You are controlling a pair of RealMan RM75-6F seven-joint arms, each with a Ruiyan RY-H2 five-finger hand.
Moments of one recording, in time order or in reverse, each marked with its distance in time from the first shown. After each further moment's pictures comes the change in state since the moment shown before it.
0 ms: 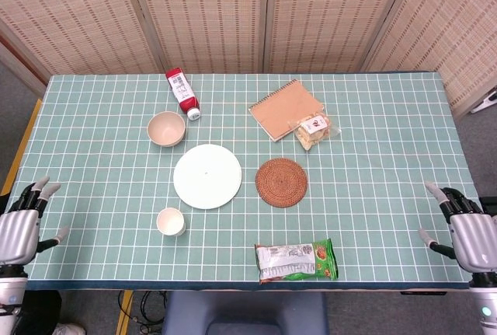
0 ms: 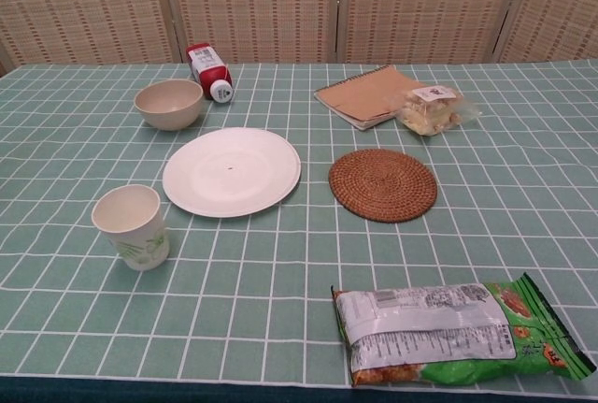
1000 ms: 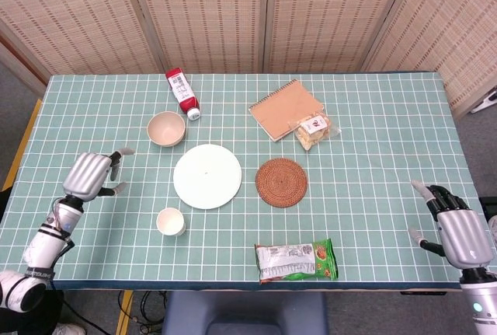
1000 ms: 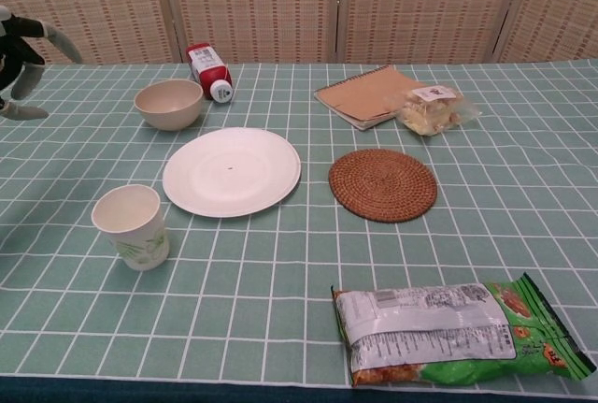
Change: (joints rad) left arm -0.408 -0.104 -0.102 0.285 0.050 -0.418 -0.143; right arm 0.030 0.013 -0.001 -0.042 -0.025 -0.038 -0.041
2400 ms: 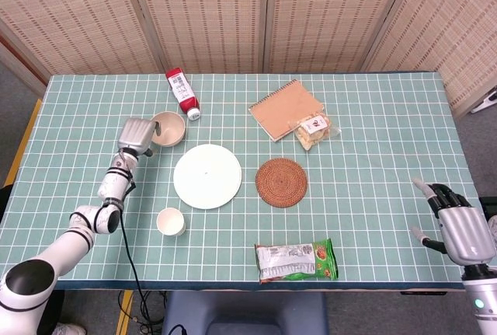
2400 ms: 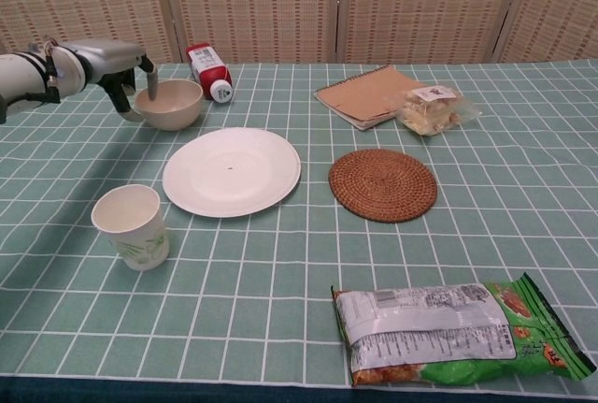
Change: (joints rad) left arm -0.425 -0.510 -0.072 0.829 -0.314 -0.453 0.148; right arm 0.013 0.033 0.001 -0.027 0.037 -0.032 -0.020
